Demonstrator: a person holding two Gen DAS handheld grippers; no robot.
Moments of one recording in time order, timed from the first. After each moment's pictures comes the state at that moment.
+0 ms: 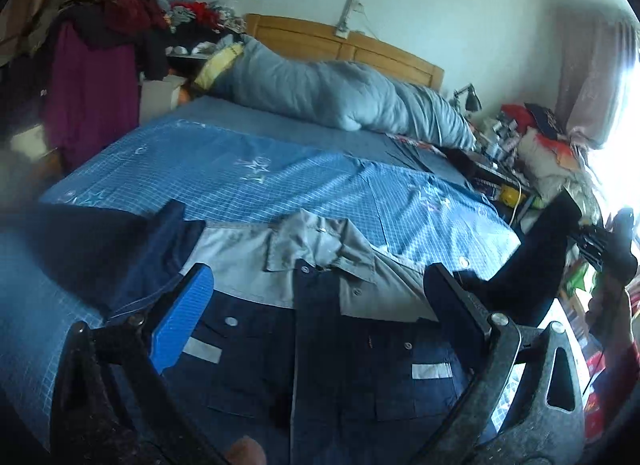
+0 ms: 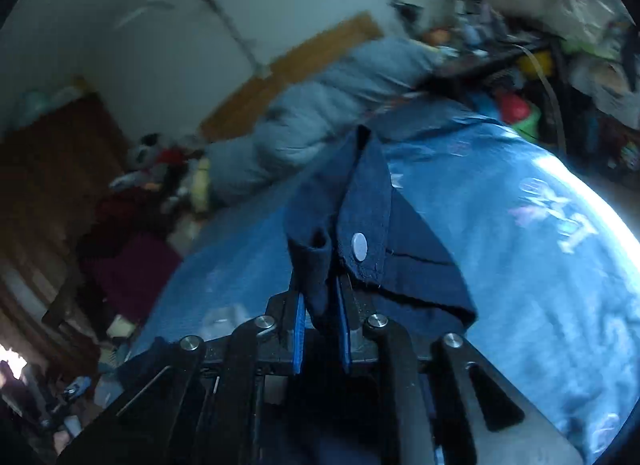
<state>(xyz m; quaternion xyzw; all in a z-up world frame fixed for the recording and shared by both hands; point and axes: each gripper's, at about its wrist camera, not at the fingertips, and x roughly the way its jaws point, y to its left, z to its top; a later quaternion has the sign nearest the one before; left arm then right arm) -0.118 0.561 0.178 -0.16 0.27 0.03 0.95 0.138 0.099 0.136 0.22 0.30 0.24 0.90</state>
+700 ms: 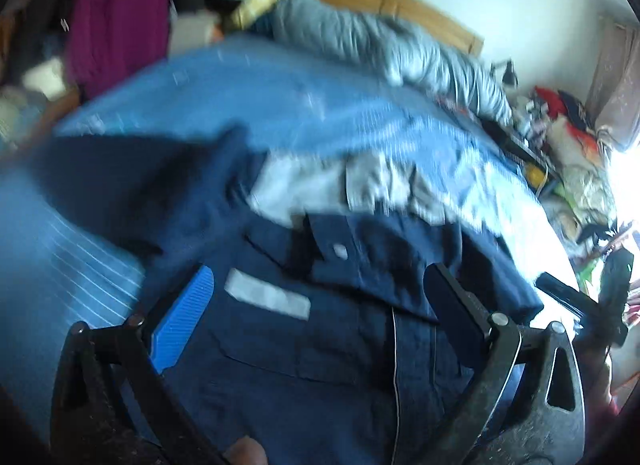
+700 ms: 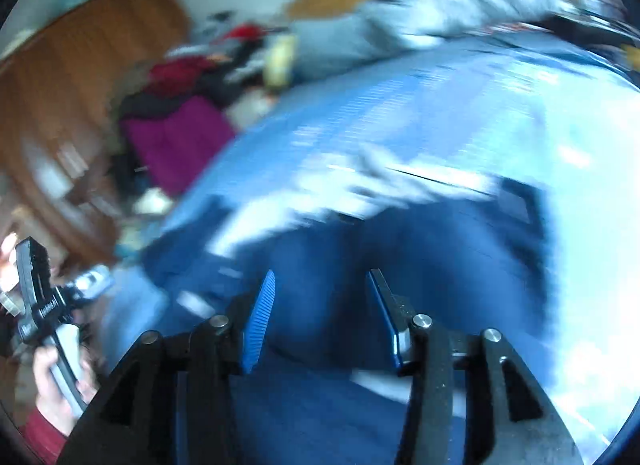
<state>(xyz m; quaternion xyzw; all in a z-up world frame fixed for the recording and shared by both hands) -0.102 0.633 0.090 -0.20 0.38 0.03 0.90 0.028 0.317 0.026 0.12 0.41 0.30 0.85</state>
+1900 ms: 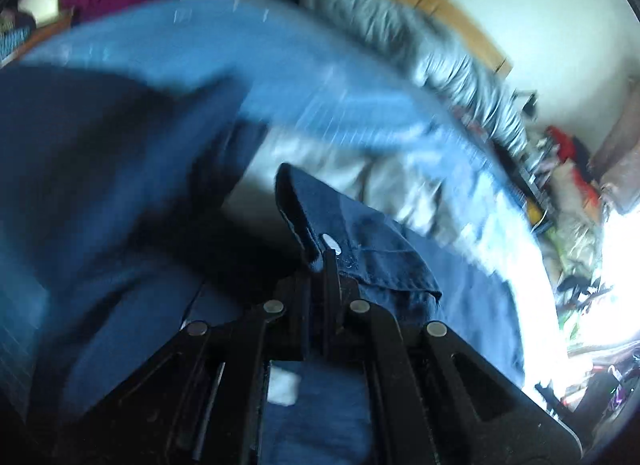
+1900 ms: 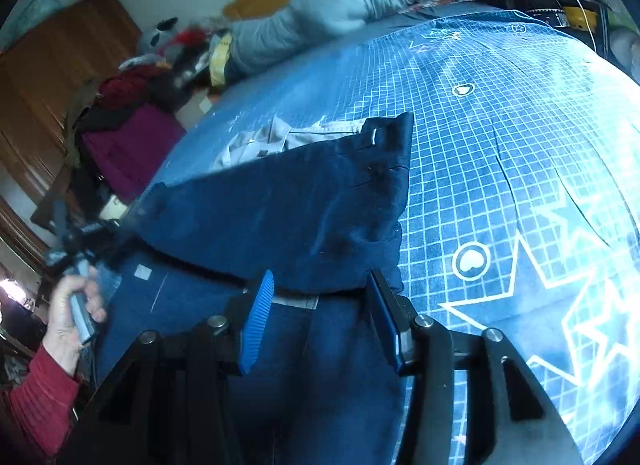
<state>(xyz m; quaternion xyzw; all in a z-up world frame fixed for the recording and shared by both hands) -0.059 0.670 0.028 -0.30 0.40 0.04 0.87 0.020 0.247 -0.009 0.14 0.44 0.25 0.85</state>
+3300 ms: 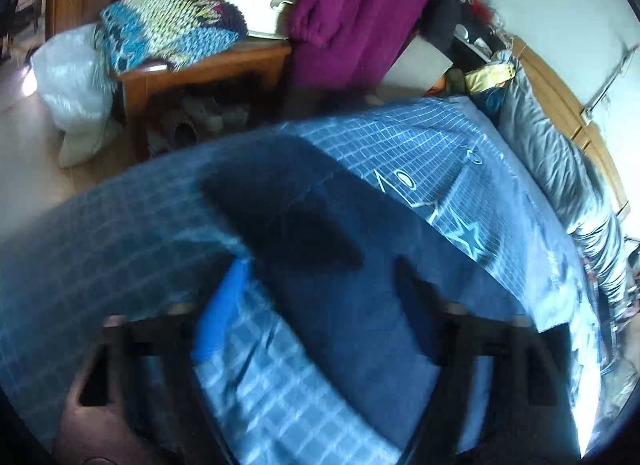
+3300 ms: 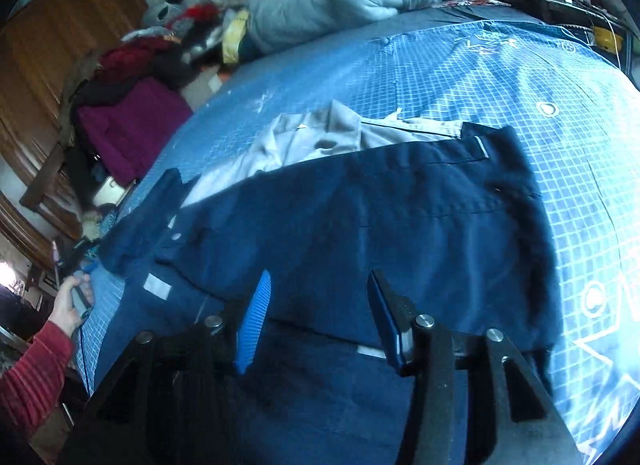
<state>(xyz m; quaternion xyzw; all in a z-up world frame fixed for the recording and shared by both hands) -0.110 1.032 -0.011 -0.35 0.32 0.30 0.83 0.036 0.378 0.013 0.09 0.46 0.26 0.85</state>
